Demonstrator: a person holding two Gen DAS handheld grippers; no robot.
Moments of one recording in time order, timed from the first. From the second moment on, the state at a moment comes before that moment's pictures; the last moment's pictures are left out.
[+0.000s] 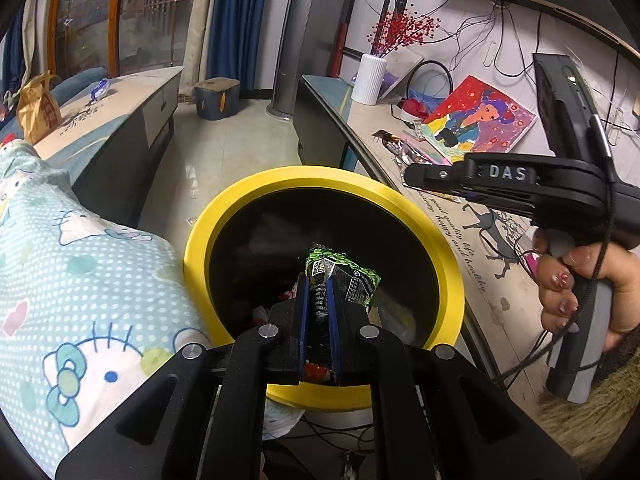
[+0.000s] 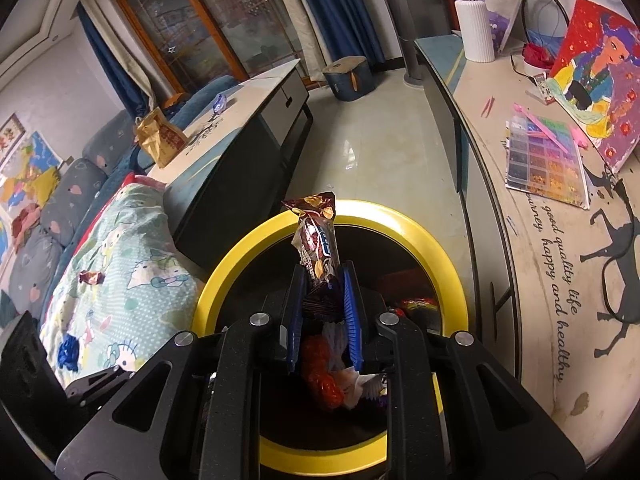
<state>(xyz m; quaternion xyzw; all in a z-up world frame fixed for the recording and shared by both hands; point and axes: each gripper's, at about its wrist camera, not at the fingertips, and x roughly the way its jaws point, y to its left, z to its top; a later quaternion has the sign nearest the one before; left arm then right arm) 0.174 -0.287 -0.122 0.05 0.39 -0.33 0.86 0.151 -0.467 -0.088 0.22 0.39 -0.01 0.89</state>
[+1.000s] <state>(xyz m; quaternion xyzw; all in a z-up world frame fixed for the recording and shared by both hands) 0.152 -0.145 -0.051 -0.03 0.30 -0.17 0.94 0.139 -0.380 -0.028 0.13 0.32 0.07 0.94</state>
